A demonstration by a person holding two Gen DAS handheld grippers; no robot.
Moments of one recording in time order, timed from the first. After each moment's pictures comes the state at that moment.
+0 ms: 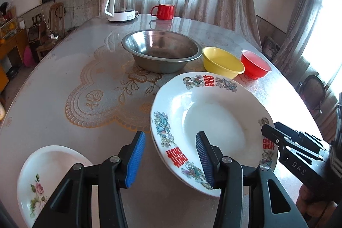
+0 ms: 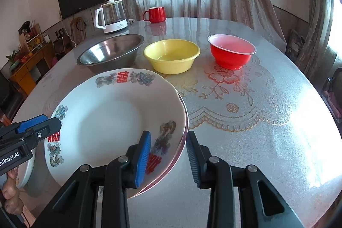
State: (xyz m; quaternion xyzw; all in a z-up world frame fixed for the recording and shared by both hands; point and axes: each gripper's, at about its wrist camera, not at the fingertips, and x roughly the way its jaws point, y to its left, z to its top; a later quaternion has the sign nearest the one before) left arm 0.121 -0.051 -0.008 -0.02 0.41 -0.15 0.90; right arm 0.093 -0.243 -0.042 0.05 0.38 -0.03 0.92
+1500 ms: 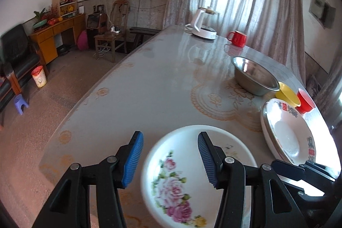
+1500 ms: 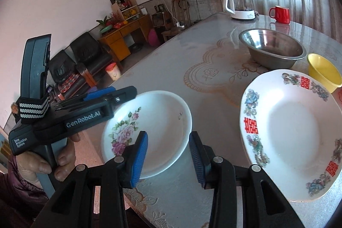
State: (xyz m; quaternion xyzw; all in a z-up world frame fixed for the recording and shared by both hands) left arm 0.063 0.122 -0.001 -0.09 0.36 0.04 0.93; right arm 0.070 -0.064 -0.031 0.02 0.40 0.32 0.86
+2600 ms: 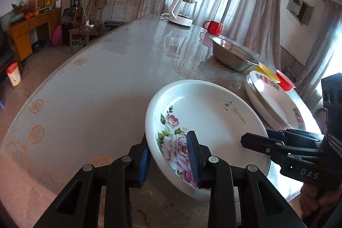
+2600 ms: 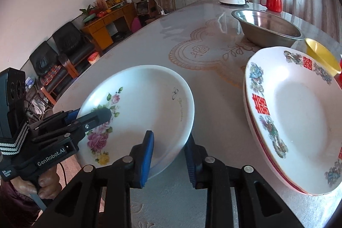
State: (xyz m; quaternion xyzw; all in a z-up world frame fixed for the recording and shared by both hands) left arm 0.040 0.125 -0.053 -0.11 0.37 -0.08 0.92; right arm 0.086 -0.050 -0.066 -0.01 0.43 0.26 0.87
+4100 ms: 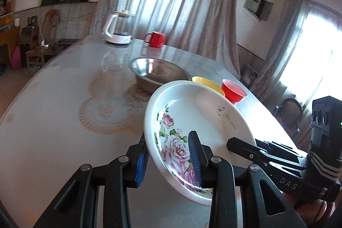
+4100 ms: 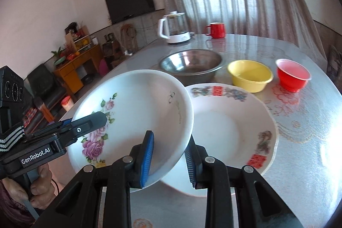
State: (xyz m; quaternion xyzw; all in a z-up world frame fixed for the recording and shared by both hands) left arm 0.084 0.014 0.014 -0.09 0.32 -0.22 0.92; right arm 0.059 -0.157 -0.012 0.06 0.32 0.13 0.94
